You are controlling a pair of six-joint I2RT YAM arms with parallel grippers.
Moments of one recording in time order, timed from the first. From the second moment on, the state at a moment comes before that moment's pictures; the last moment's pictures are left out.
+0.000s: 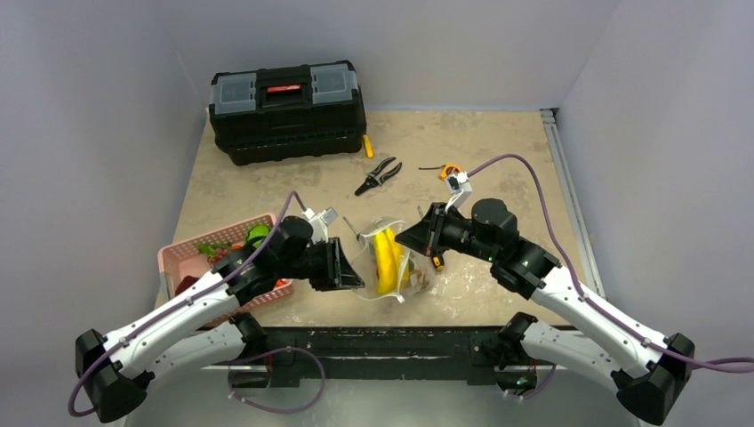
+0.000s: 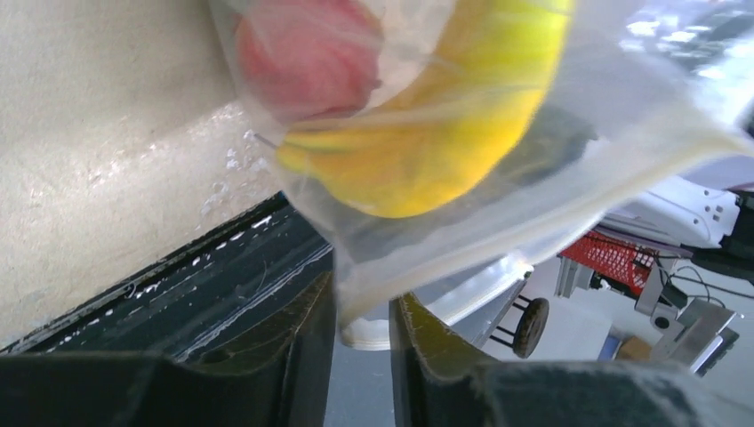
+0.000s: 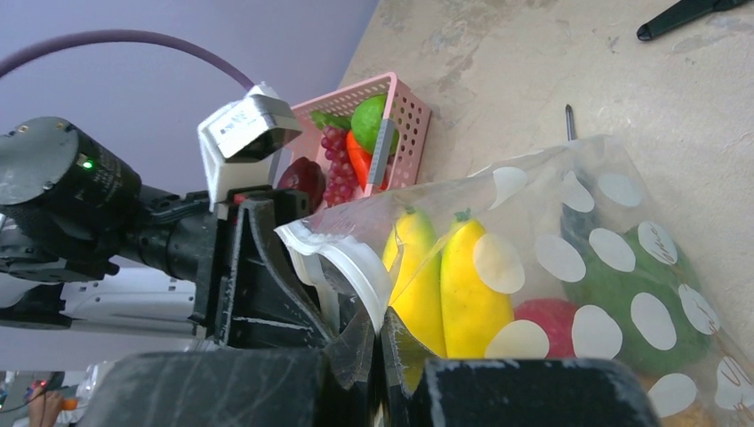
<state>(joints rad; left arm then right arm) -0.82 0.84 0.70 -0.54 0.33 -1.01 0.76 0.86 0.77 -0.18 -0.25 0.77</state>
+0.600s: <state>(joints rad) -0.83 0.82 0.87 -0.51 0.33 -0.98 0.76 0.86 0.78 -0.23 -0.21 0.74</state>
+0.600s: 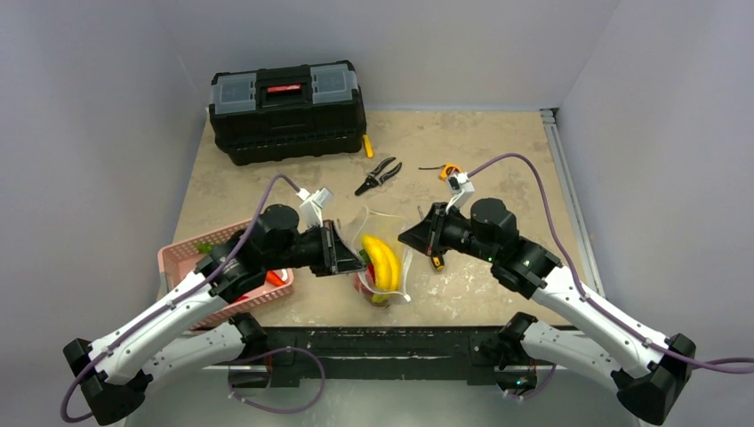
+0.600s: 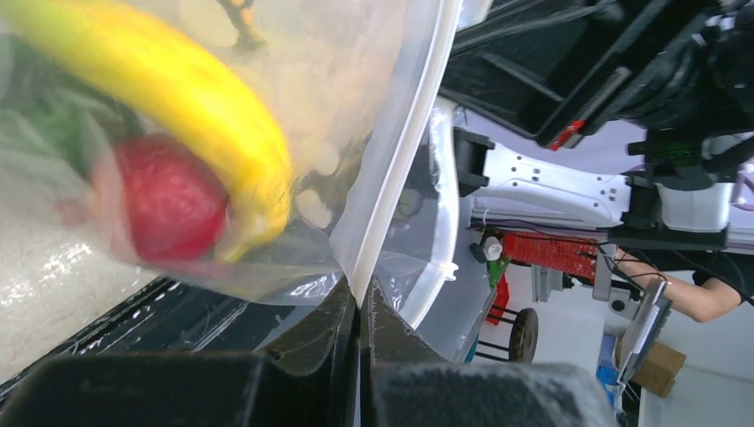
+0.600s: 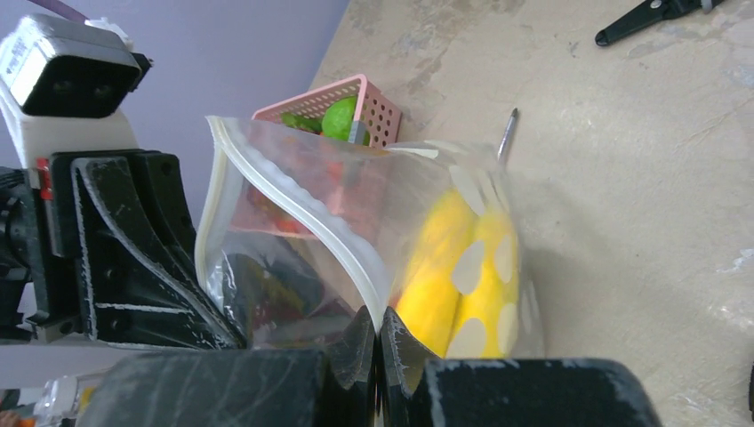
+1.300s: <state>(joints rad) -0.83 0.79 0.87 -0.61 0.27 -0.92 0.76 0.85 0.79 -0.26 -0.17 0.71</state>
